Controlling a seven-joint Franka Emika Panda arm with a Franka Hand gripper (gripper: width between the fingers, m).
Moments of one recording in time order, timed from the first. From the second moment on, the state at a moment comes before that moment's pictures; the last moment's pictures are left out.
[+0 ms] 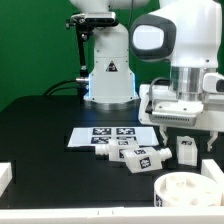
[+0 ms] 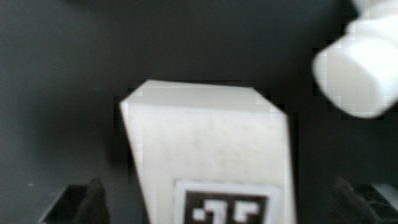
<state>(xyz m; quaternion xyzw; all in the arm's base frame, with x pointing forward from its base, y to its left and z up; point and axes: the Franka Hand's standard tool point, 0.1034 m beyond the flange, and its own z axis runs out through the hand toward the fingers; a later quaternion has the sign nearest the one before) 0.448 0.133 0.024 0.18 0.98 -0.01 0.06</state>
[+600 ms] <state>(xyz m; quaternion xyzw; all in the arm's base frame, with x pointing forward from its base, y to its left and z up) 0.467 0.129 0.042 0.50 0.86 0.00 0.07</state>
